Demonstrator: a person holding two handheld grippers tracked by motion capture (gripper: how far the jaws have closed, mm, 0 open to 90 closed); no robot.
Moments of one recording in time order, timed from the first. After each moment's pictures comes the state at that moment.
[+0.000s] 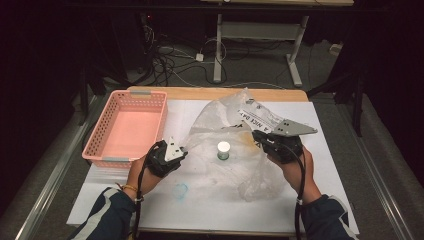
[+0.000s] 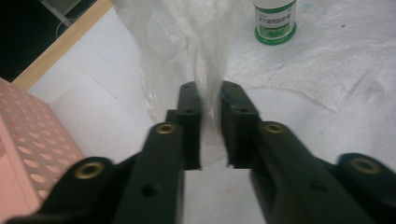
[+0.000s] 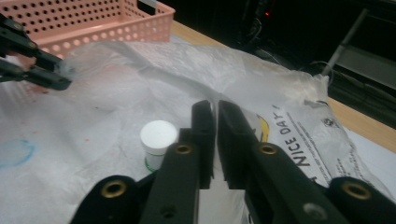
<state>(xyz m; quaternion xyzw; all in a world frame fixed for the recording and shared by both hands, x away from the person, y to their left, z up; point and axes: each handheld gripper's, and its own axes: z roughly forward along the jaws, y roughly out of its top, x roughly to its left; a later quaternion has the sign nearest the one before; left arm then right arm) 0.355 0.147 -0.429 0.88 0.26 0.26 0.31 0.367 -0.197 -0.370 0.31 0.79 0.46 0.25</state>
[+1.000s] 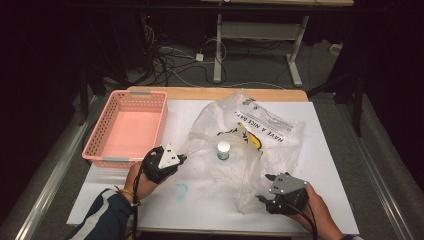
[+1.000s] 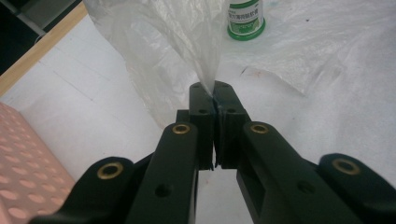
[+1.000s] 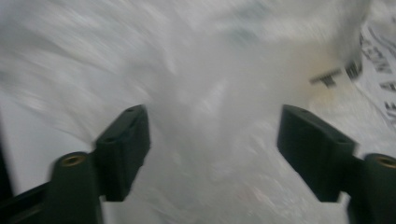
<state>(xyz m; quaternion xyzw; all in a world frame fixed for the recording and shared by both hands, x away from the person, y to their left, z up) 0.345 0.155 -0.440 0.88 0.23 0.24 0.34 0.287 -0.215 -0.445 0.22 0.89 0.32 0.24</state>
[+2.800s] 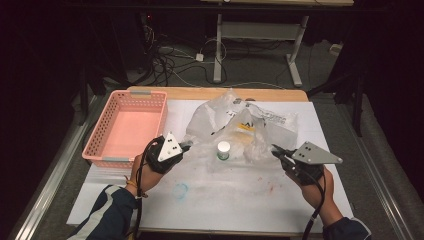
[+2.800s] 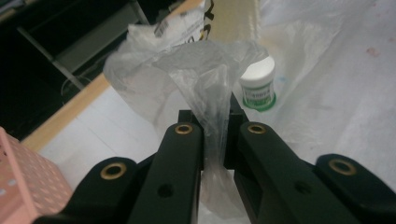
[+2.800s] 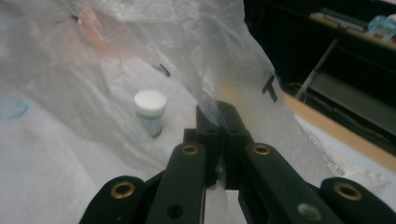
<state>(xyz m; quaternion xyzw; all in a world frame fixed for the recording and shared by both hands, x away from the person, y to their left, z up) 0.350 0.146 -0.400 0.84 0.21 0.29 0.42 0.325 -0.240 -0.379 0.27 0.77 0.47 0.33</state>
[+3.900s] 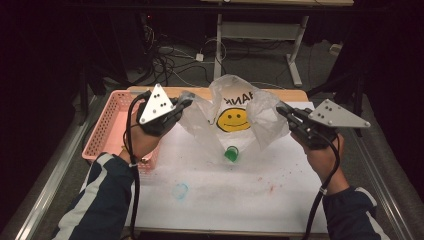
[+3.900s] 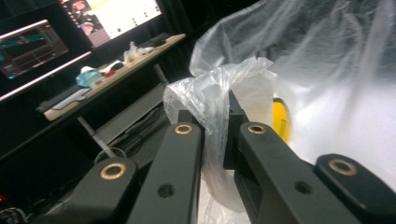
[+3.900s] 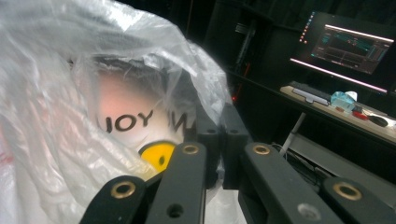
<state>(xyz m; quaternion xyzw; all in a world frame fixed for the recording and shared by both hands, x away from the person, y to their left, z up) 0.377 0.142 -0.284 0.77 0.18 0.35 0.51 0.354 -0.232 -0.291 0.24 0.71 0.54 0.37</state>
